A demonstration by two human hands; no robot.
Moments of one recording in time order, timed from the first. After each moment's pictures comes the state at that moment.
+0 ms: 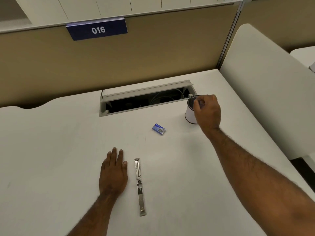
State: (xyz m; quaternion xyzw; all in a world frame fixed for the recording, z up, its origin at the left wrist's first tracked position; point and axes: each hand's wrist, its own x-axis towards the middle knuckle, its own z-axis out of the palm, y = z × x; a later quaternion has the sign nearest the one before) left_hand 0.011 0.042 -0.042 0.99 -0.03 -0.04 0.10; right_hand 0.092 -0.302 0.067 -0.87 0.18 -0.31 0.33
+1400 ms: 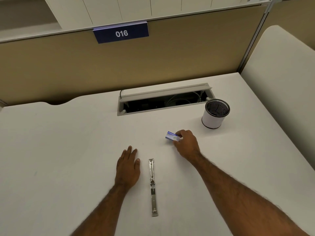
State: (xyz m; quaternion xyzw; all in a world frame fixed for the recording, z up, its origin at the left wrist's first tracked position) left_hand 0.028 0.045 -0.038 0.97 0.00 -0.06 0.24; right_hand 0.071 -0.199 -0.013 -0.90 0.13 0.00 0.41
